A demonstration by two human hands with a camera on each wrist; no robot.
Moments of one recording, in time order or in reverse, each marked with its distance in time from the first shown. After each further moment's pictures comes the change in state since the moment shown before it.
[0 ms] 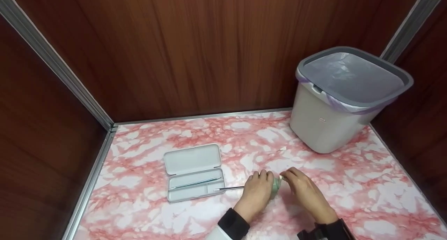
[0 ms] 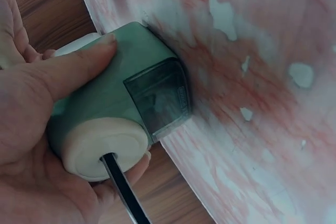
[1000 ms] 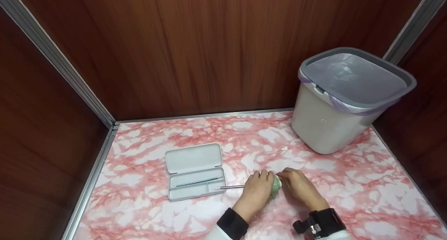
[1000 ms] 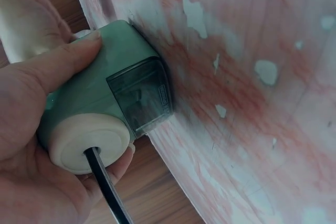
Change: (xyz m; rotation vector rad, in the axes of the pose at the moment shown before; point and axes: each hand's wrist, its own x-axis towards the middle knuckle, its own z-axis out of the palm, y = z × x) left_hand -0.001 -0.004 0.005 -0.055 -0.028 0.000; right_hand 0.010 0.033 0.031 0.074 -0.162 0.078
